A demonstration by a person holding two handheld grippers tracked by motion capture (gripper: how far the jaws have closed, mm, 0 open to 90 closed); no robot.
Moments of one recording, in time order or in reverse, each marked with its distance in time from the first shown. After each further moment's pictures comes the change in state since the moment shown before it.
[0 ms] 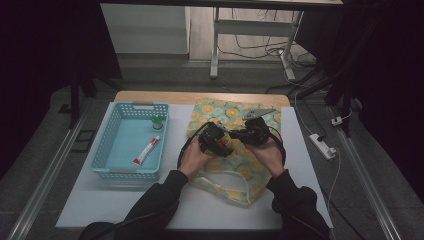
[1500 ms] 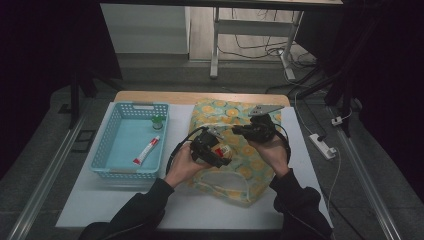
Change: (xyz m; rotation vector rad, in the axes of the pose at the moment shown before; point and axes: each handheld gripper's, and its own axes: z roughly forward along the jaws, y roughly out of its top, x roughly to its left) left arm -0.029 -0.012 -0.059 -0.033 -0.162 0.040; right arm 0.005 0.012 -0.025 -0.066 -0.006 -0.007
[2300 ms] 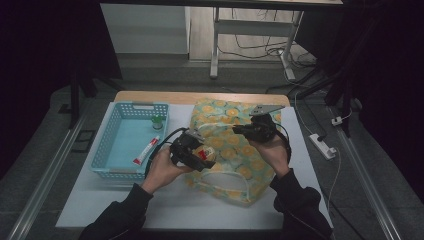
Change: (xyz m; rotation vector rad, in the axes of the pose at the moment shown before) left arm -0.007 -0.028 -0.055 0.005 -0.011 0.007; right arm -0.002 0.000 -0.002 0.000 -0.011 0.004
